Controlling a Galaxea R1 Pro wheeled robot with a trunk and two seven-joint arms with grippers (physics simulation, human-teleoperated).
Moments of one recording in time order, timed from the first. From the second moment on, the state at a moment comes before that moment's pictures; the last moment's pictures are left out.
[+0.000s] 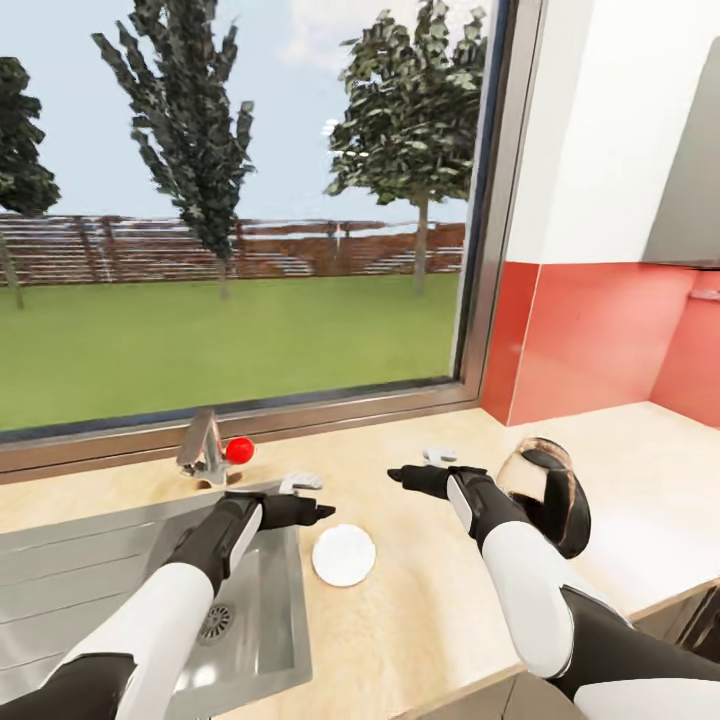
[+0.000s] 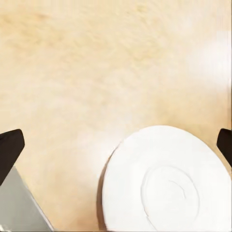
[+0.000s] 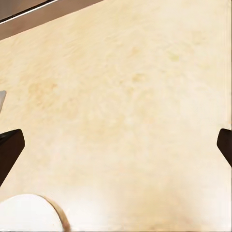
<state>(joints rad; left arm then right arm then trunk) -0.81 -0.08 0.03 -0.56 -0.10 0.50 -0.48 -0.97 0.17 -0.44 -0.40 0.32 0.40 0.32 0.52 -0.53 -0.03</state>
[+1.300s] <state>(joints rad) -0.81 0.00 0.23 -0.59 0.01 0.55 -0.48 -0.97 0.17 -0.44 -0.22 0.29 0.40 0.47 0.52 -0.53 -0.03</state>
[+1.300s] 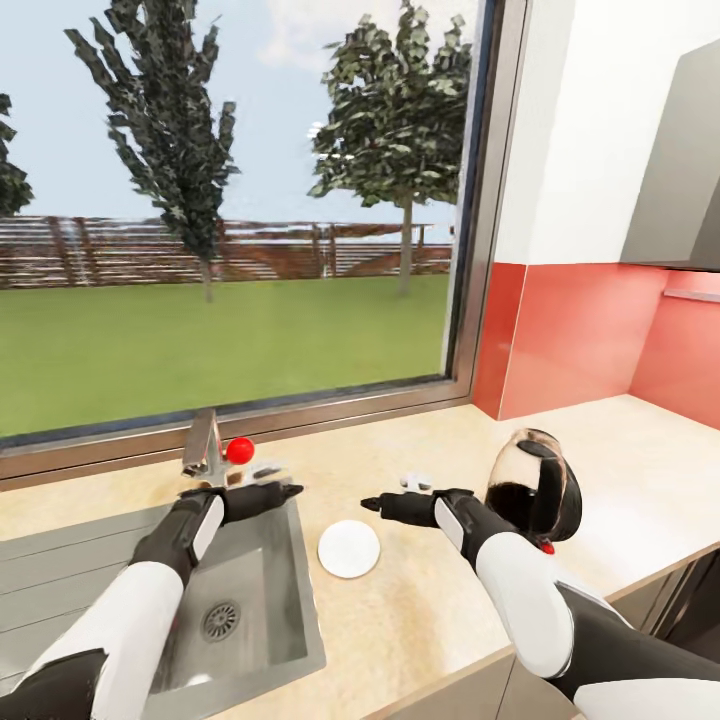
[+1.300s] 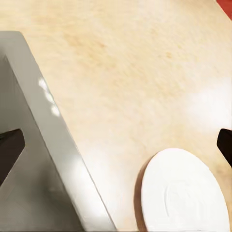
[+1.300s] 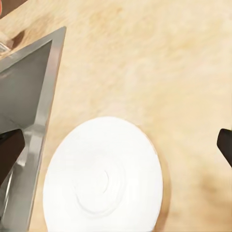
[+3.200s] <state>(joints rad) -0.81 0.00 0.27 -0.48 0.06 0.63 -0.50 -0.93 0.17 -0.45 -0.10 0.21 0.51 0.48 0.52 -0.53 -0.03</state>
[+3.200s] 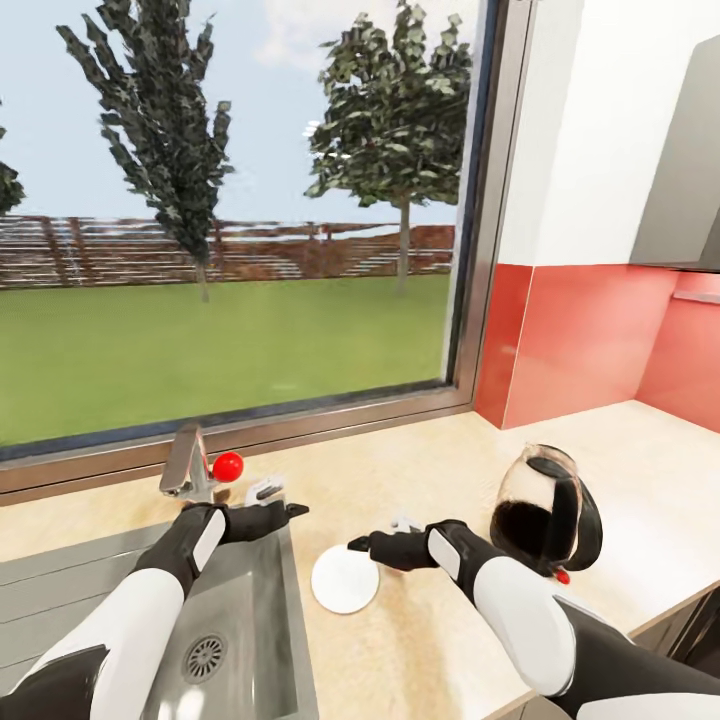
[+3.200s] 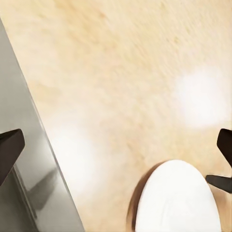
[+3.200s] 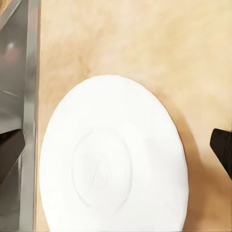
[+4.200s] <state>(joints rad) -0.81 0.00 0.27 -0.44 0.06 0.64 -0.51 -0.93 0.17 -0.45 -0.07 0.22 0.51 0.51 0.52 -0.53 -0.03</state>
